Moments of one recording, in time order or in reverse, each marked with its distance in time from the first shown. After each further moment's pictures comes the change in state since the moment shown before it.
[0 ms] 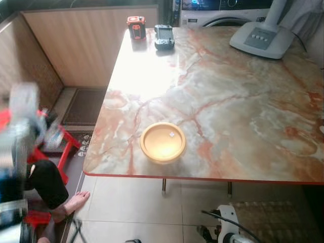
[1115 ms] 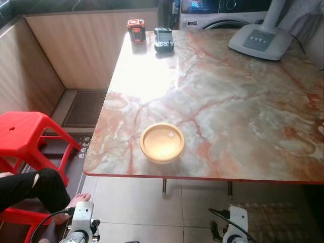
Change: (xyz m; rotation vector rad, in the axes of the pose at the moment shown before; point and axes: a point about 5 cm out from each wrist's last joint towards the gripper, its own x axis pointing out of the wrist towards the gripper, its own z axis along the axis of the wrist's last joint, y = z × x) left arm -0.029 -0.073 -0.271 0.121 0.400 -0.207; right arm -0.002 -0.008 -0.004 0.098 -0.160 -0.277
